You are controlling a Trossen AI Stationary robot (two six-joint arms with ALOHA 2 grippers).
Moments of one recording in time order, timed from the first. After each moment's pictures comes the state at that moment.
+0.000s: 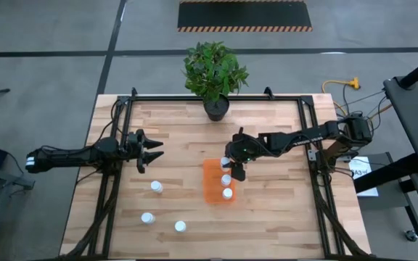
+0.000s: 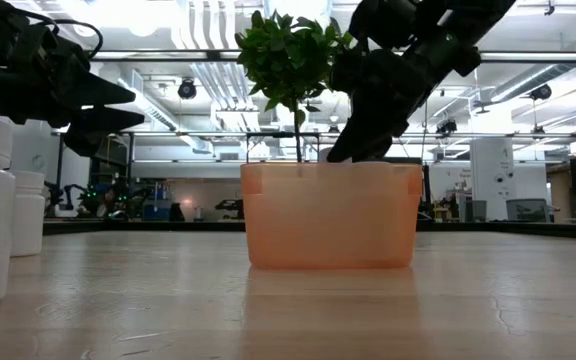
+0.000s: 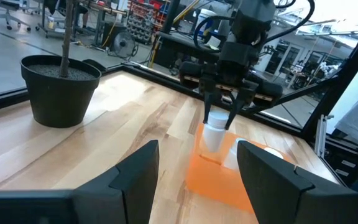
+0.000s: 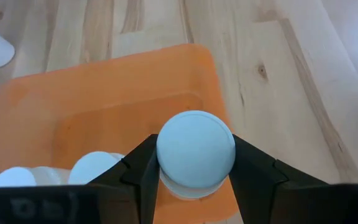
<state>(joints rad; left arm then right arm) 0.07 0.17 0.01 0.07 -0.11 -0.33 -0.03 1.60 0.90 -0.09 -0.07 0.17</state>
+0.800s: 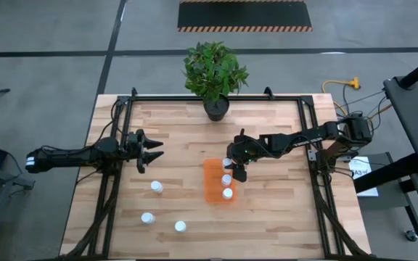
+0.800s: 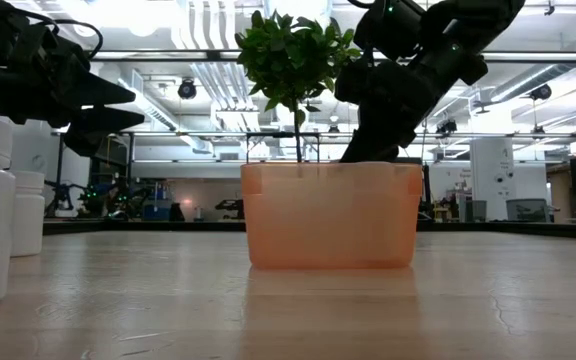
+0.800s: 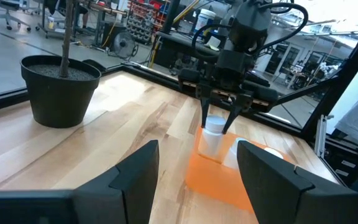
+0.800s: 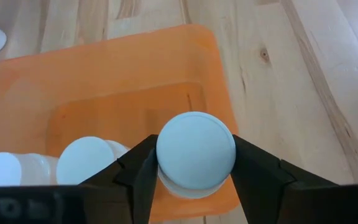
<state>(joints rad) 0.07 0.17 0.01 0.07 -0.11 -0.33 -0.03 1.60 0.85 -0.06 -0.08 0.17</state>
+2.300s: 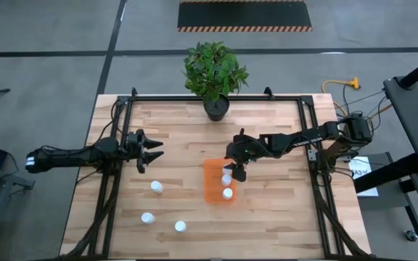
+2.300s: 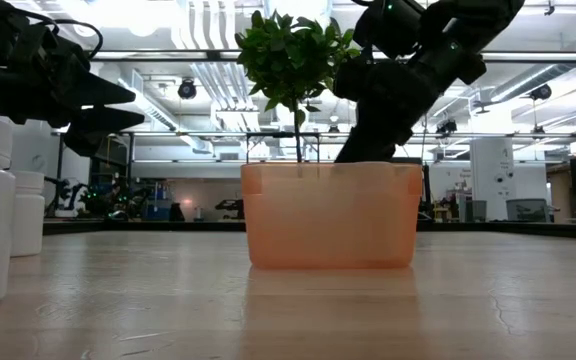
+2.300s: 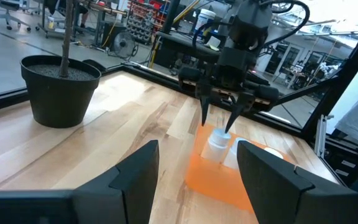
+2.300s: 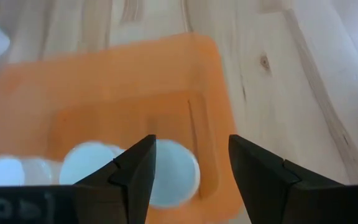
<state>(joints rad) 0.07 0.17 0.01 0.07 -0.11 -0.33 -0.03 1.60 0.86 -0.03 -0.08 0.17</state>
